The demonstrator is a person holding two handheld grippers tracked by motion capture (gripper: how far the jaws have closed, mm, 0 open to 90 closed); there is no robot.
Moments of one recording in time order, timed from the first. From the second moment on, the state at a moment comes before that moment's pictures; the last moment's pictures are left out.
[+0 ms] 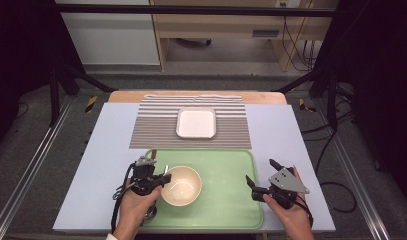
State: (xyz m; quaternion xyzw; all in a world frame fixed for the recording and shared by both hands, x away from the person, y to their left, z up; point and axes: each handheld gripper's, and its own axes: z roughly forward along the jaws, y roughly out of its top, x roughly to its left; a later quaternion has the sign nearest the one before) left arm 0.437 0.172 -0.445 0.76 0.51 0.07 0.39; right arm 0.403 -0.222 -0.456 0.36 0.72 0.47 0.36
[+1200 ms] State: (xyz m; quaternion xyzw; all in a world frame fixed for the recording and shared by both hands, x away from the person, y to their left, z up) left arm 0.481 0.161 -0.385 0.73 0.52 0.15 0.41; right arm 0.403 -0.220 -0.457 0.36 0.73 0.46 0.36
